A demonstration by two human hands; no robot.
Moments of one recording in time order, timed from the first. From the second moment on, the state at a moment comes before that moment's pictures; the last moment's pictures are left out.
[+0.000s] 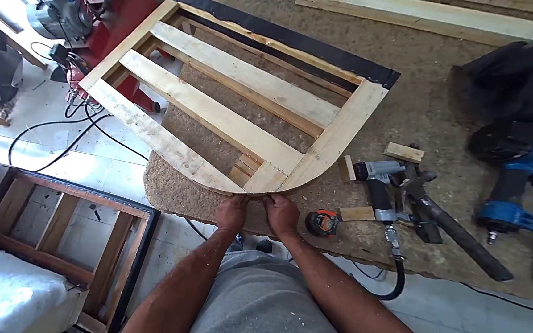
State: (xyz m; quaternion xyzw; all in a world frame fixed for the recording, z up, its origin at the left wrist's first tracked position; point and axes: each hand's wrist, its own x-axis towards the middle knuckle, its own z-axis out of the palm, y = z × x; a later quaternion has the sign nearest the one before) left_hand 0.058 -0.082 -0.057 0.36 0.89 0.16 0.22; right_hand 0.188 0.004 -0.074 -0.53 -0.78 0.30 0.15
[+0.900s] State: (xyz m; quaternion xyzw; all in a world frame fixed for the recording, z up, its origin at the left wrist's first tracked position) left_hand 0.004 -0.129 -0.036 0.22 0.87 0.34 0.27; right_hand 0.213 -0.013 -0.083 -0.43 -0.80 0.37 0.20
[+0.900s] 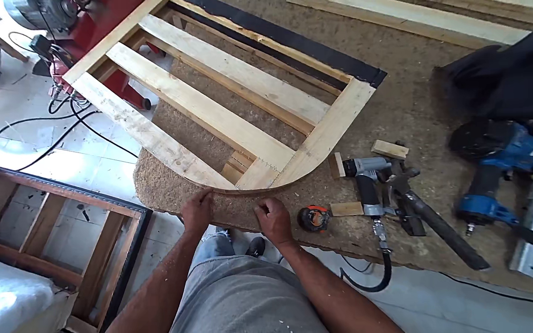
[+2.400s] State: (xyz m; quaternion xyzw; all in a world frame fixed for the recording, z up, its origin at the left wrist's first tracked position) left_hand -0.054 -0.115 -0.050 0.31 0.74 0.30 0.51; right_hand 0.095 -0.072 -0.063 -0.60 -0.64 0.46 0.16
